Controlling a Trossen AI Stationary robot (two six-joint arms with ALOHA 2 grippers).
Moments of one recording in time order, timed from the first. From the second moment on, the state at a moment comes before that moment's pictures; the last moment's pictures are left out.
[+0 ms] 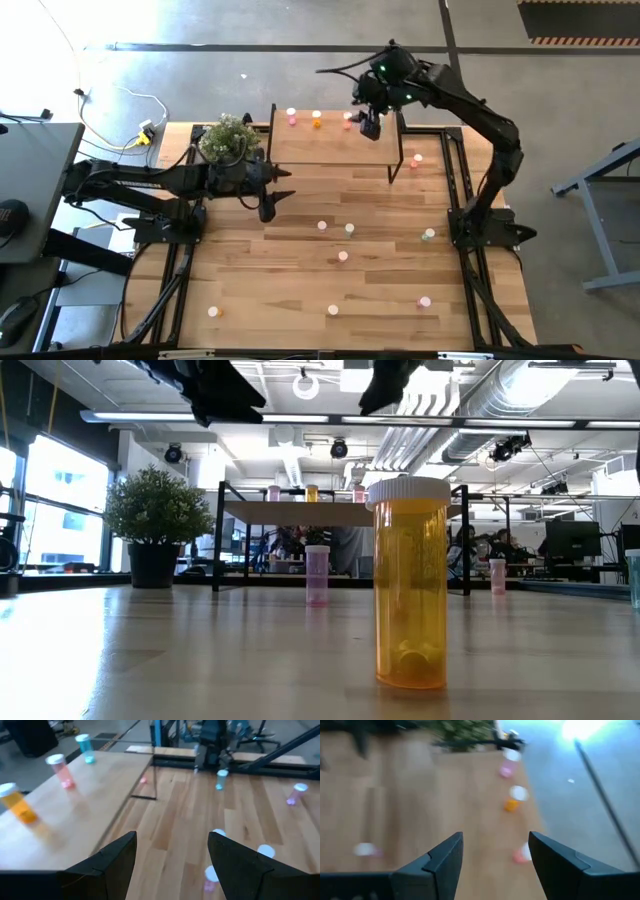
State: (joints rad) left arm 0.15 1.05 0.76 -0.10 -0.21 -0.03; right arm -0.53 1.73 2.08 -1.14 -0.19 -0.35
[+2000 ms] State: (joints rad) left arm -0.94 1.05 0.58 -0.25 -0.19 -0.87; right arm 0.15 1.27 1.26 -0.62 0.11 0.34
